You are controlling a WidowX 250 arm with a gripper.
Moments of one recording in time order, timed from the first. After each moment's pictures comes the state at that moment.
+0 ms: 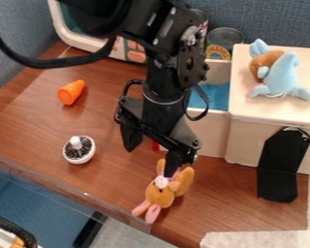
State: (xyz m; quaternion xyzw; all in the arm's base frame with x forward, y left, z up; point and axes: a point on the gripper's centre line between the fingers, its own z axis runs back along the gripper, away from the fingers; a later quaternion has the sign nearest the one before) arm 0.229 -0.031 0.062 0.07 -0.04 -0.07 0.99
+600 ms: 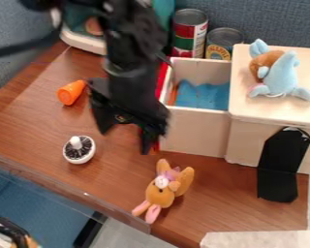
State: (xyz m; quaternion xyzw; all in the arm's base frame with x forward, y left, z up) arm 0.226 0.016 0.094 0.04 -0.06 0.00 1.00
